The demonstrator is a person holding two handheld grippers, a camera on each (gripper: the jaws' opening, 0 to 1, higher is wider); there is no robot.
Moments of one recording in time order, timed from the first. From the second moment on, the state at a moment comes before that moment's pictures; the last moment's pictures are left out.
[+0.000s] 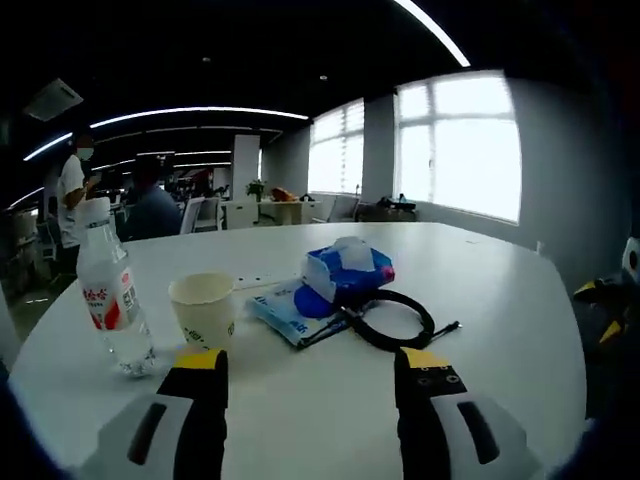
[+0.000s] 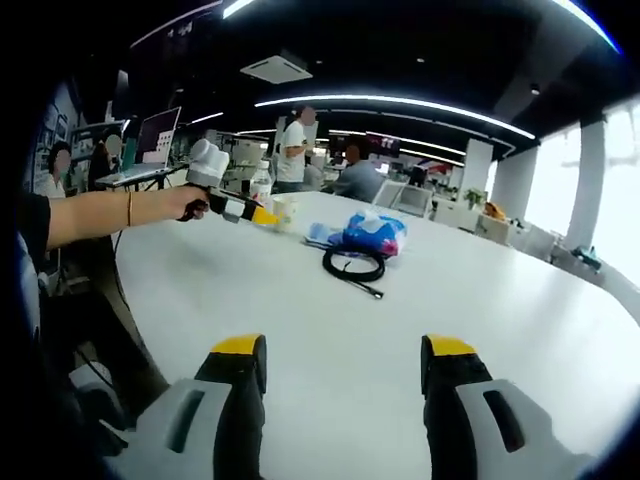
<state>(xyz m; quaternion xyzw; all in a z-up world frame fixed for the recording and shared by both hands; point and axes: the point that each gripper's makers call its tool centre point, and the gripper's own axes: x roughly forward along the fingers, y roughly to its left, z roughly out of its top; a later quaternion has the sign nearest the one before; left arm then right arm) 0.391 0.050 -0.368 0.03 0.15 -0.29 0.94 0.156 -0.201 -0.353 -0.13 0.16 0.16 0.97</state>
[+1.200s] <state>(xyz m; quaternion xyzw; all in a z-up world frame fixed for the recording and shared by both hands) 0.365 0.025 -0.369 0.05 0.21 -0.31 0.93 0.238 -0.200 -0.335 -0.14 0.24 0.24 0.93</state>
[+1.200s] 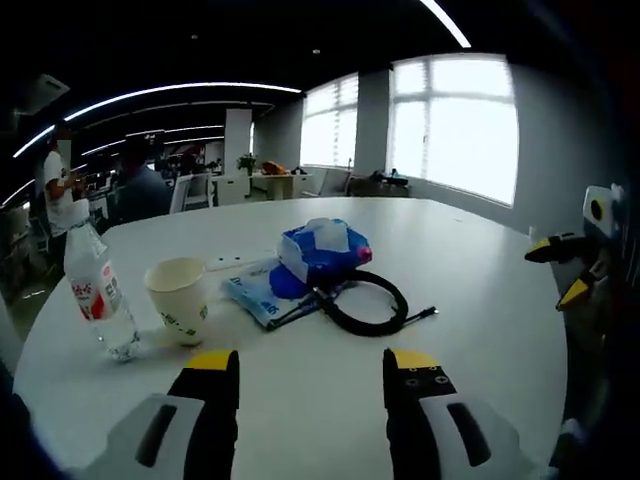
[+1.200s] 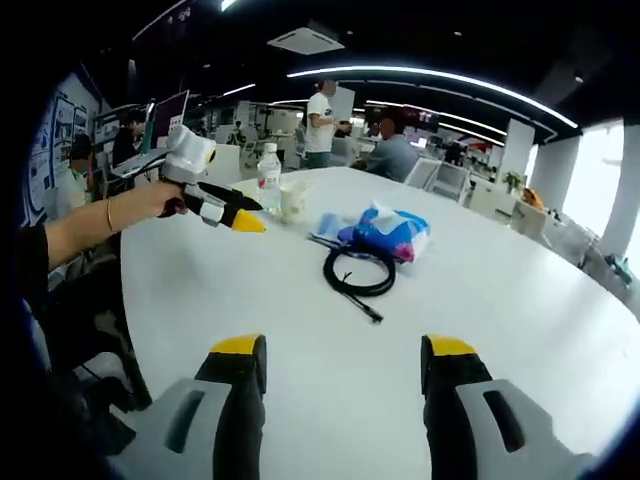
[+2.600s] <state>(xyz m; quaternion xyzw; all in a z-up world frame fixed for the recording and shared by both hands) 0.374 -0.009 -0.372 0.02 0.24 -0.32 0.91 0.327 -0.189 -0.356 -0.08 0.28 0.23 0.93</state>
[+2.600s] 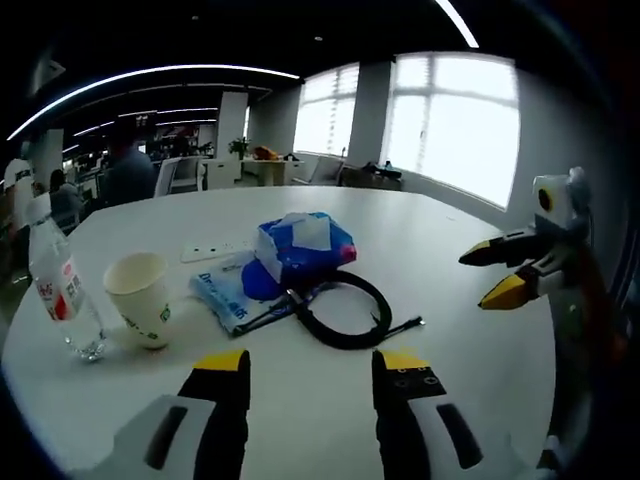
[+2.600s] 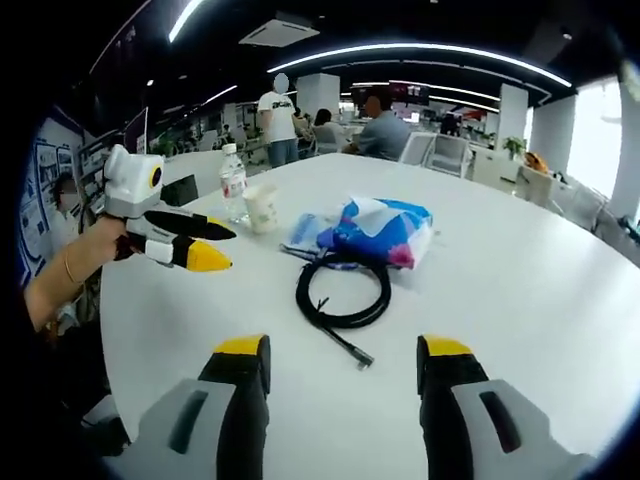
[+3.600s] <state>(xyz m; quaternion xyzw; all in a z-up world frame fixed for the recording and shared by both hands) 0.405 -0.021 -0.403 -0.04 0.27 -0.30 0.91 0.384 -0.194 -0.397 -0.05 0.29 0.15 0.94</state>
